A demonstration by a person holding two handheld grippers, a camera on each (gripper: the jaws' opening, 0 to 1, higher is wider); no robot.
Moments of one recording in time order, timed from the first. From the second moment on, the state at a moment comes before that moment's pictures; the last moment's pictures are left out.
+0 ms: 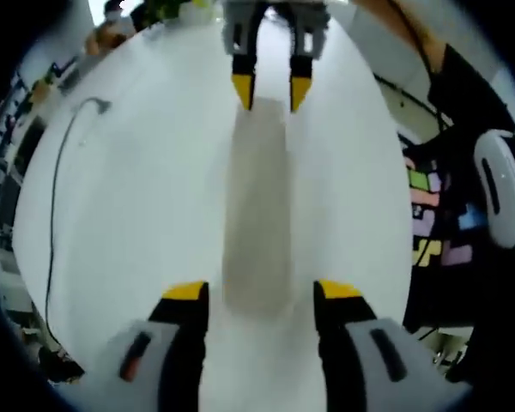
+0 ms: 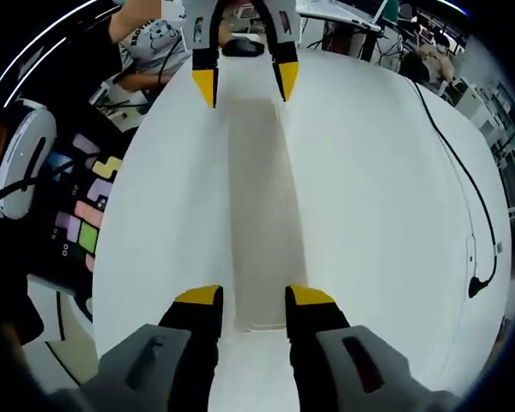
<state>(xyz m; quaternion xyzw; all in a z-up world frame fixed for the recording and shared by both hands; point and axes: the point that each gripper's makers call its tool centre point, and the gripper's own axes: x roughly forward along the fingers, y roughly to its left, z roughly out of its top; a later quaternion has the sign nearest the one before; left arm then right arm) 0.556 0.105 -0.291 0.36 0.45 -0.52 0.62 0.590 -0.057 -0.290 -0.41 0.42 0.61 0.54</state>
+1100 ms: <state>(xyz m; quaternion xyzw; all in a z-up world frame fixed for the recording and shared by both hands) 0.527 0.086 -0.342 0.37 0.45 -0.52 0.62 0.582 -0.051 -0.325 -0.44 0.41 0.60 0.53</state>
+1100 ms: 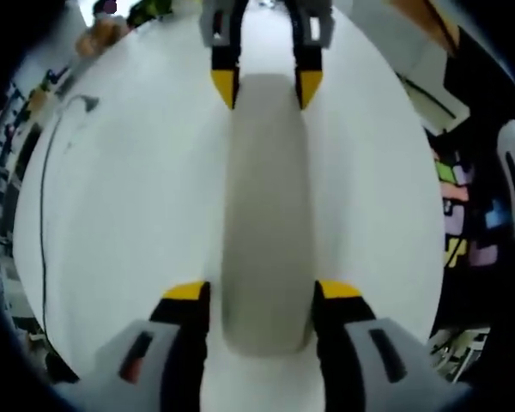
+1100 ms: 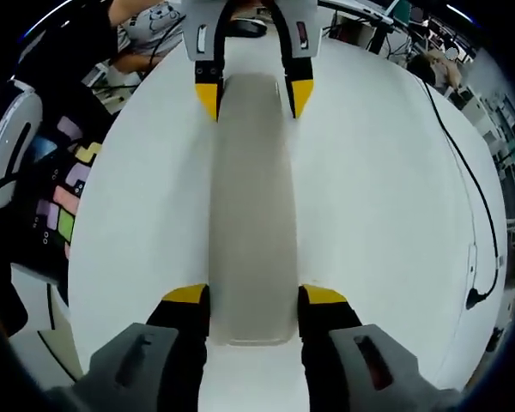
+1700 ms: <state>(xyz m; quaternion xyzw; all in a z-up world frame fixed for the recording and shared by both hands) 0.554 0.084 -0.335 0.35 0.41 -0.55 0.64 0.588 -0.054 -0.326 -0.44 0.42 0.58 0.55</state>
